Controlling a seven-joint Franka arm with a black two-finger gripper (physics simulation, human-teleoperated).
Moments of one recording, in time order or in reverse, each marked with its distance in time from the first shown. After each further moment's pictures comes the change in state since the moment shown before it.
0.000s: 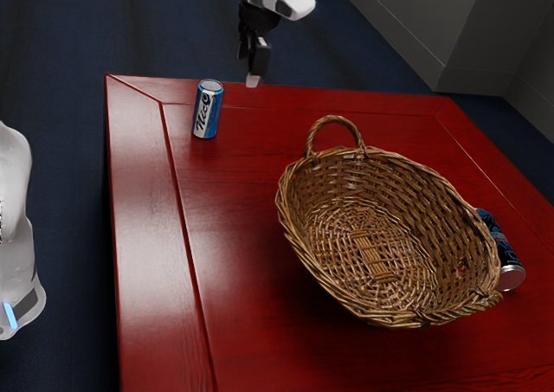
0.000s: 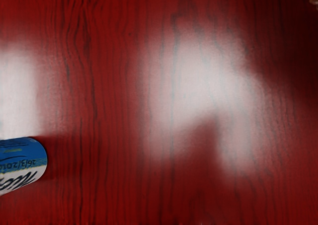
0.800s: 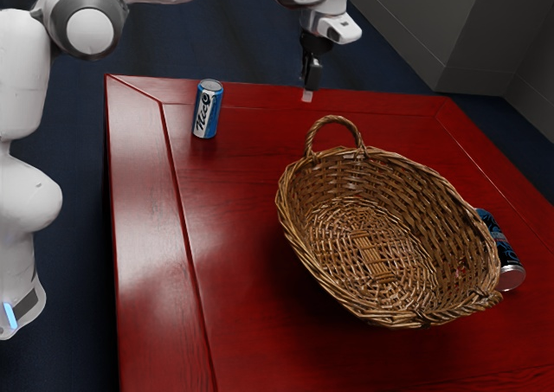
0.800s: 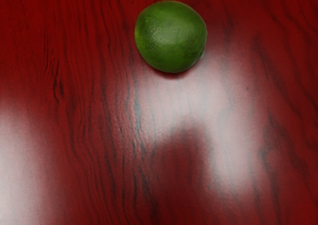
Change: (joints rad) arm 0.869 0.668 -0.910 0.455 0.104 0.151 0.273
